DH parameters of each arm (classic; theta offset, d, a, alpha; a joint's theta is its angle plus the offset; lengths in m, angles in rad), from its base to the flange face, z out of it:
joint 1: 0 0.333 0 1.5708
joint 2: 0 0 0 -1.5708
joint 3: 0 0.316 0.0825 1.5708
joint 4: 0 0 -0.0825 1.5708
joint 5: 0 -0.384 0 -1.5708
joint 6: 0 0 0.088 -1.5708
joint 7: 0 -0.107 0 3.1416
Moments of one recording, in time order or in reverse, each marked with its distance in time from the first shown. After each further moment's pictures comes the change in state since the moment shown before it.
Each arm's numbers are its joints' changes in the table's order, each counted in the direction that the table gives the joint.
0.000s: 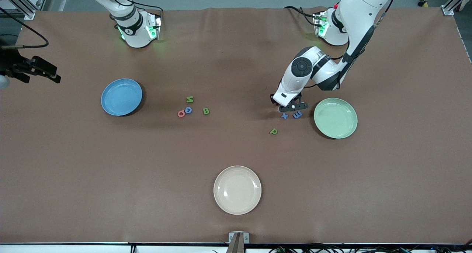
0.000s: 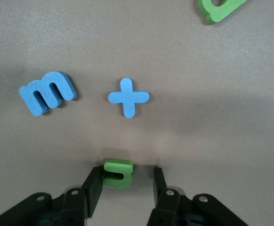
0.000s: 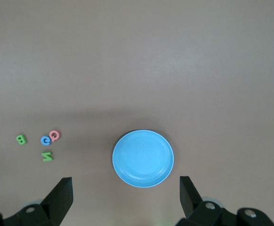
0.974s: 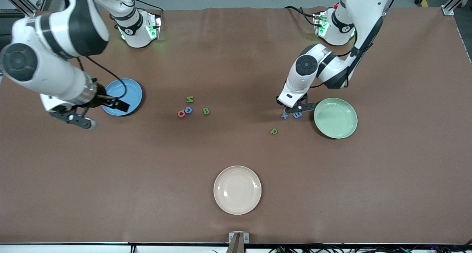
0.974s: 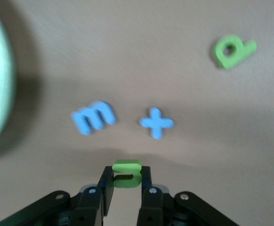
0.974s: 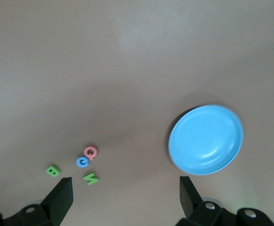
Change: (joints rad) left arm 0.053 0.116 -0.006 0.013 -0.008 -0.128 -0.027; right arm 0.287 -0.193 0.020 -0.060 -0.008 0.125 -0.674
